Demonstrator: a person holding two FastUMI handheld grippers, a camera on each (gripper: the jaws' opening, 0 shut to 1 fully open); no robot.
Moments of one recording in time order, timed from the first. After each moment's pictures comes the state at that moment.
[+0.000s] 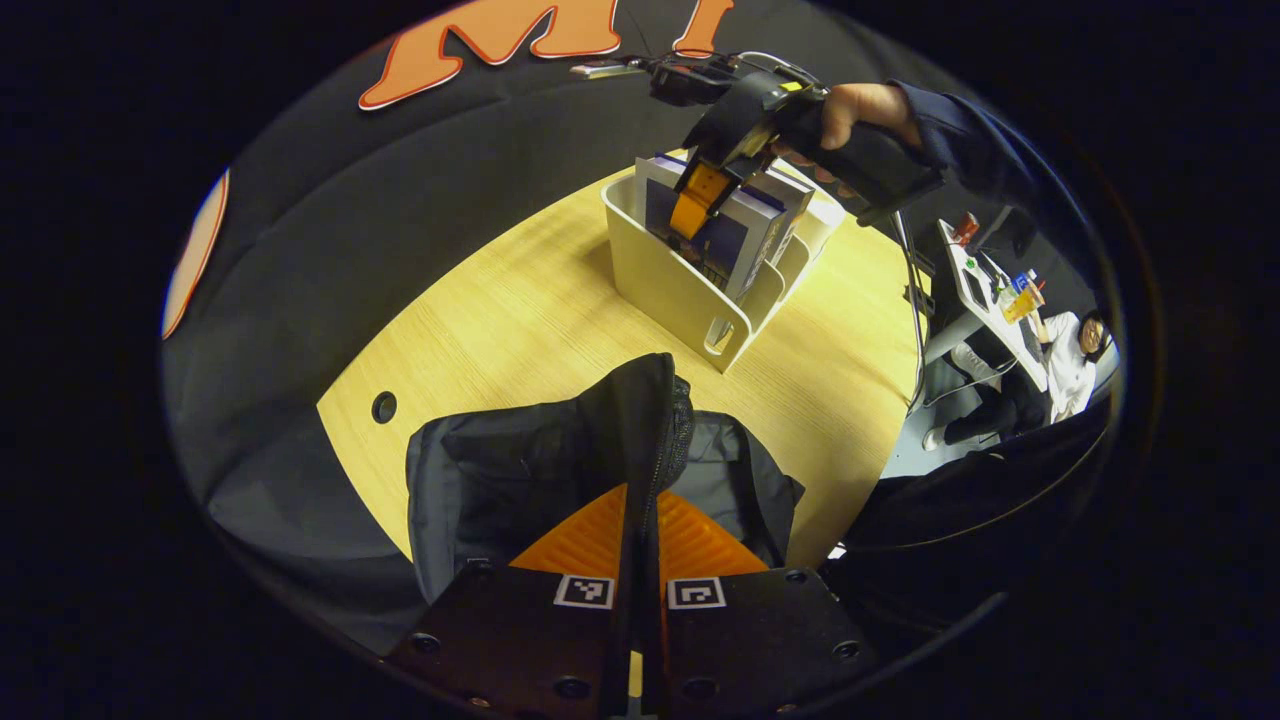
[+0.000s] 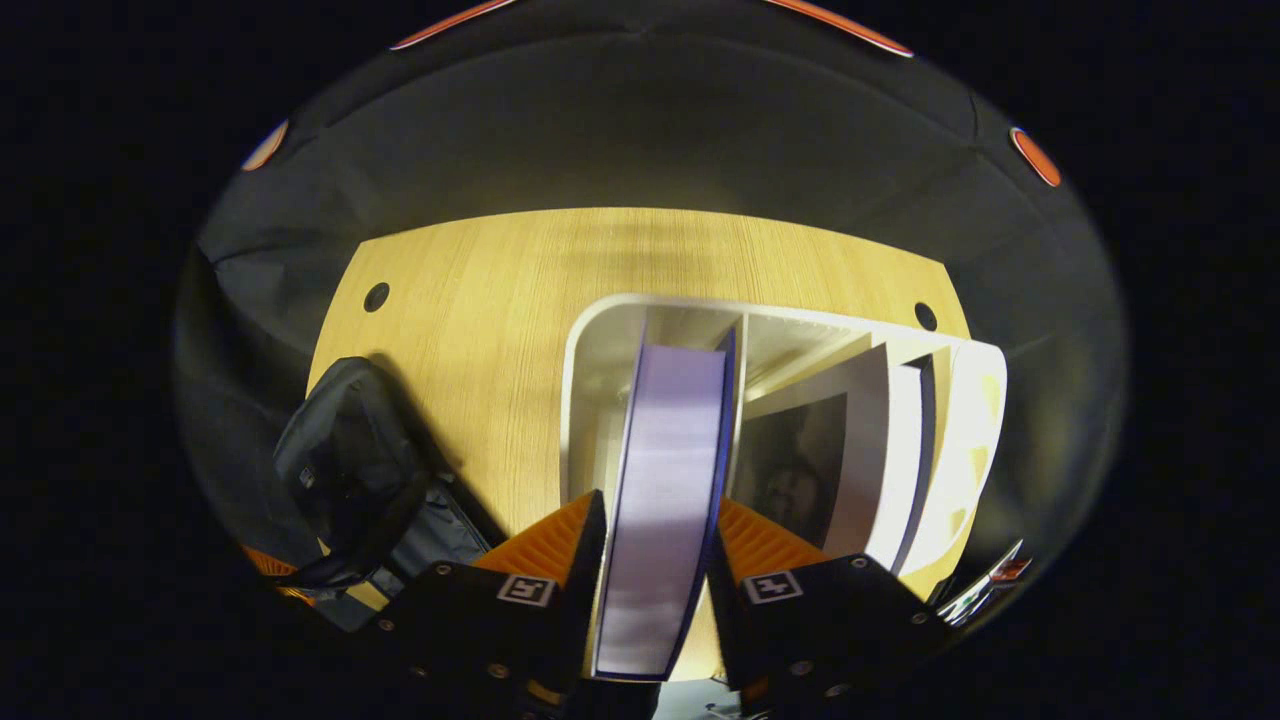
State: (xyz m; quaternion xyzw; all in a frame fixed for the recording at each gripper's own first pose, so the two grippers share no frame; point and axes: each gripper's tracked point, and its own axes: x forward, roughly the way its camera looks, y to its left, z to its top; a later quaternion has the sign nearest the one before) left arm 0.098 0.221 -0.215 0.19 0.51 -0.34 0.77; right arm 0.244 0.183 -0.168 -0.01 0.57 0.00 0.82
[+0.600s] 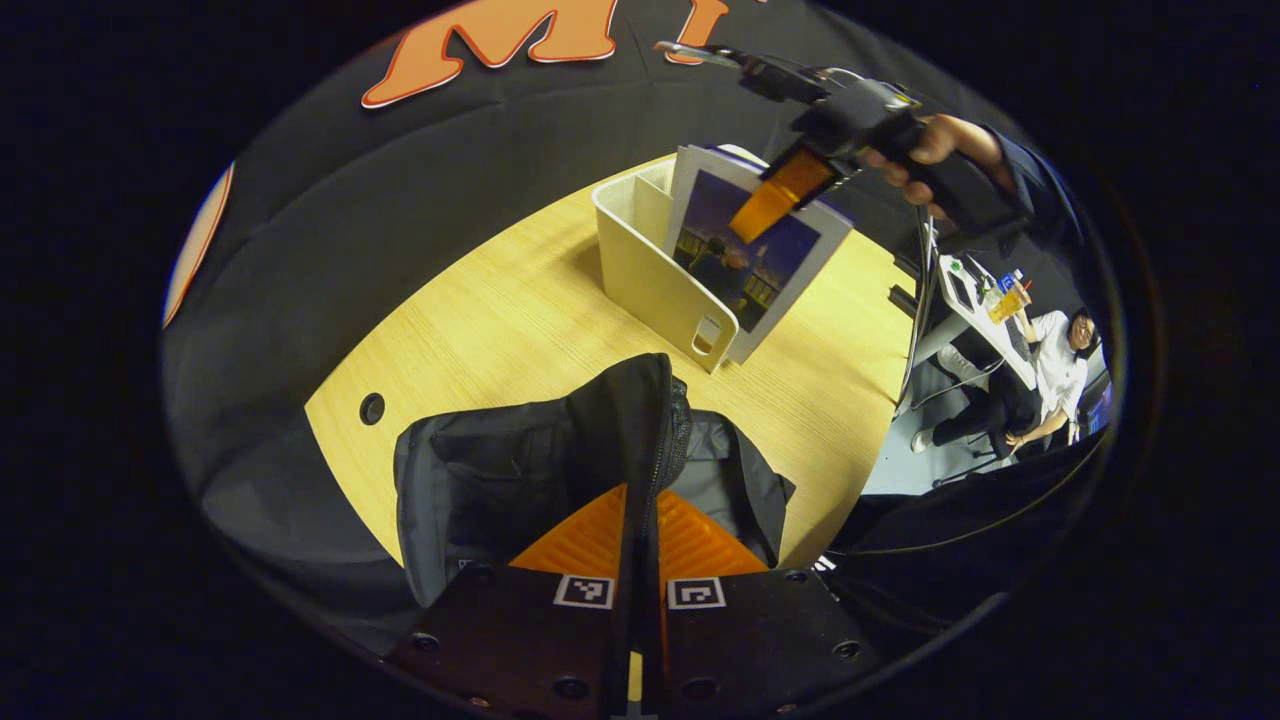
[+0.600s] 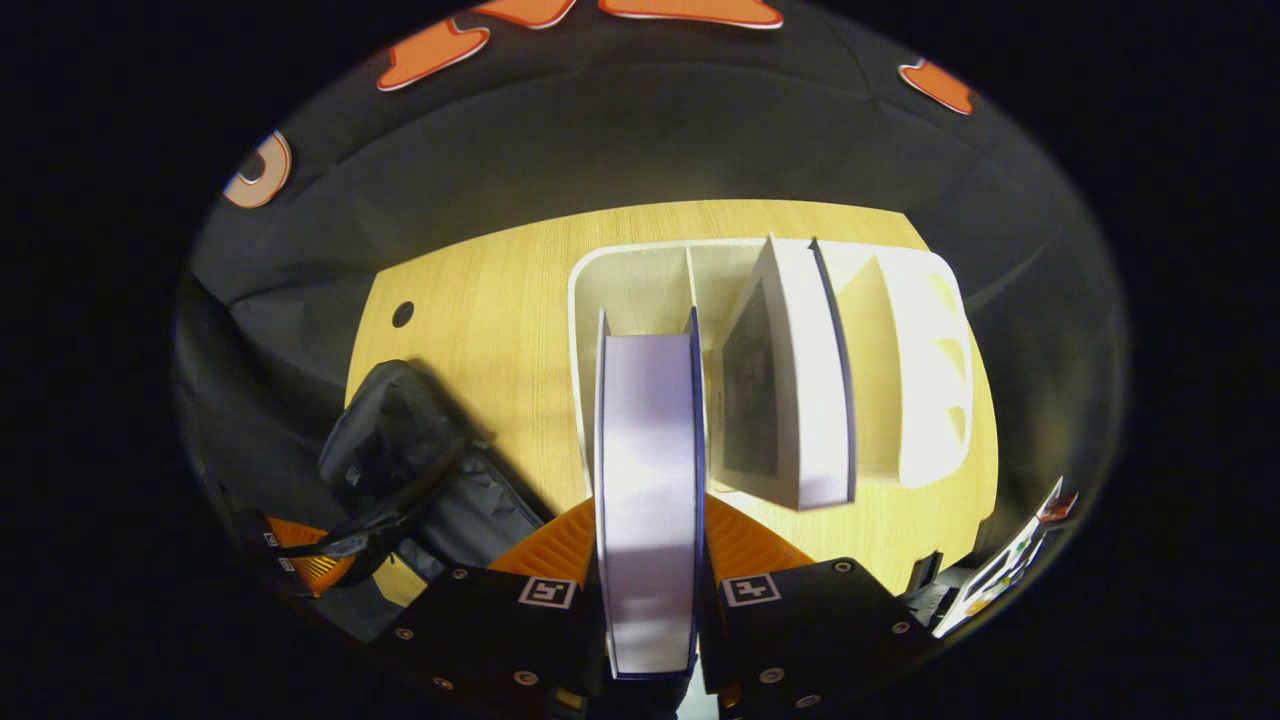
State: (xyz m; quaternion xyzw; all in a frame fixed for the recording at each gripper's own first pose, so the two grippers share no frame) left arm 0.087 0.223 -0.219 0.17 0.50 -0.36 0.76; right arm 0.160 0.178 -0.126 0.06 0.54 -0.01 0.84
